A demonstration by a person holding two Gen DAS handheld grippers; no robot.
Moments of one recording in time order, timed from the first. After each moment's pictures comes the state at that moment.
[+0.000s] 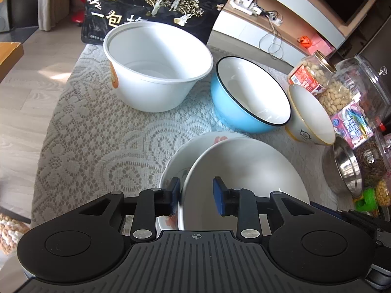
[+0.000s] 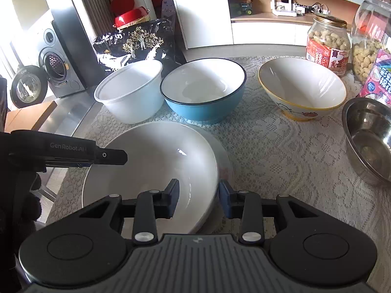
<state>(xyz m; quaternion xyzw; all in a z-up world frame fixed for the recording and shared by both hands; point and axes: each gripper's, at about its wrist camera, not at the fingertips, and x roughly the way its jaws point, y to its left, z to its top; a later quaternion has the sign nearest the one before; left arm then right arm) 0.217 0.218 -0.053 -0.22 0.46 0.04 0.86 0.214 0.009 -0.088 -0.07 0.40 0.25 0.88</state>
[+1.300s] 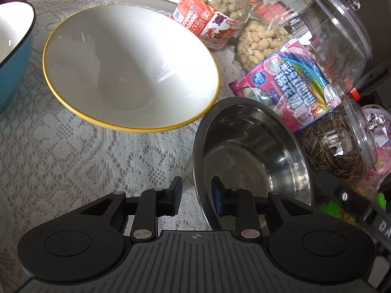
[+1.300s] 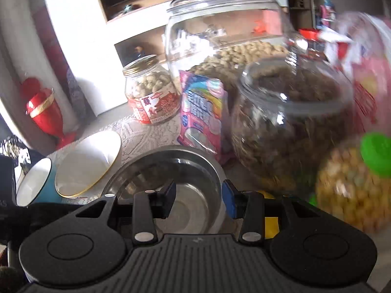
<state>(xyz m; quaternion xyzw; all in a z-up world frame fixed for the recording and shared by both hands) 0.388 -0.038 -0.110 -0.24 0.49 -0.07 0.83 0.361 -0.241 -0.049 0.03 0.35 0.09 0.93</state>
